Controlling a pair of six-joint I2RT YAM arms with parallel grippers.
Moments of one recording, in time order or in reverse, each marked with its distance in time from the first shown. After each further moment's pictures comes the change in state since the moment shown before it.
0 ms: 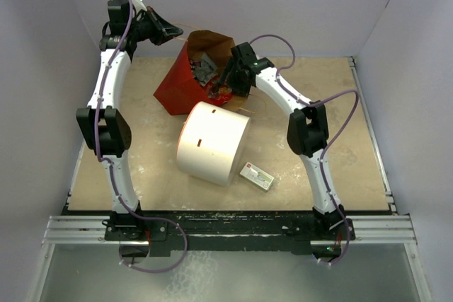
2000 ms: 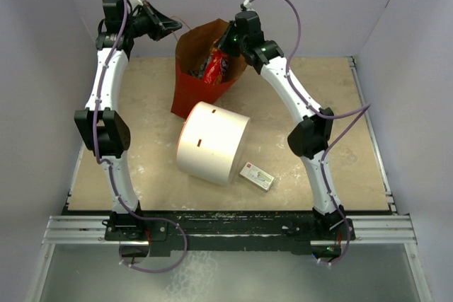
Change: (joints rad) left arm 0.006 -0.012 0.032 0.036 0.040 -0.106; right arm 0.014 -0.034 0.328 0.164 -0.025 -0.113
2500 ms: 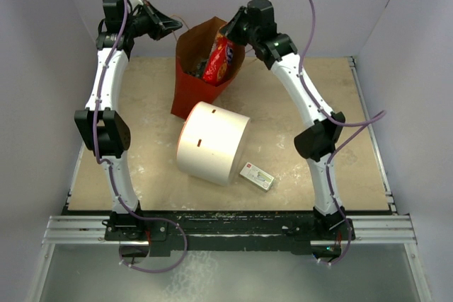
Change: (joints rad) left arm -0.001 0.000 0.000 0.008 0.000 0.000; right arm -0.023 -0.085 0.014 0.003 0.002 0.006
